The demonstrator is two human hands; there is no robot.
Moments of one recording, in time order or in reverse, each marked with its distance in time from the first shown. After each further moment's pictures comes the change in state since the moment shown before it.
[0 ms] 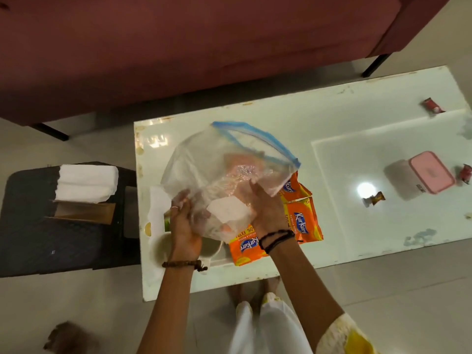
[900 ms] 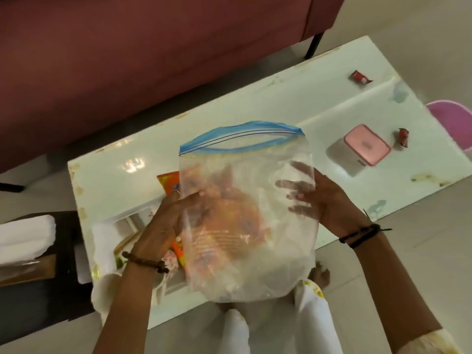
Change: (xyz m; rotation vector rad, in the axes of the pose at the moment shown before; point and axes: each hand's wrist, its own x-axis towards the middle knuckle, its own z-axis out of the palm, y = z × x) left_hand -0.005 -0.026 0.123 0.638 -0.490 -0.173; right_hand -0.012 -0.163 -0.184 -0.275 -0.368 -0.079
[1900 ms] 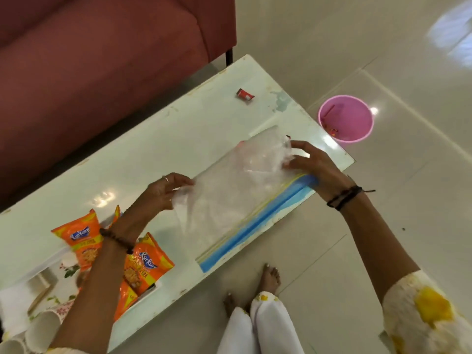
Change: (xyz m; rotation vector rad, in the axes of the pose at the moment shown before) left_hand 0.058 0.025 0.244 0.594 -0.315 0.188; right_hand -0.095 -0.132 -0.218 -0.187 0.381 -0.187
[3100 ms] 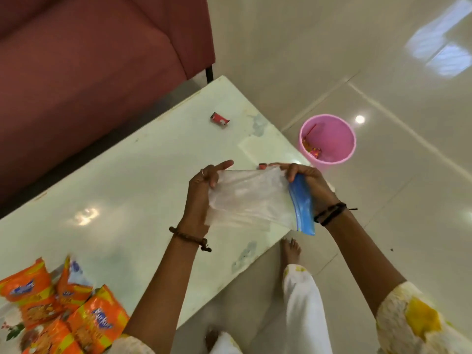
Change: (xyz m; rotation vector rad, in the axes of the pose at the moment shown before) left_hand 0.119 0.059 0.133 -0.524 0.222 0.032; right_hand 0.058 -0.001 -0.054 0.276 0.022 -0.053
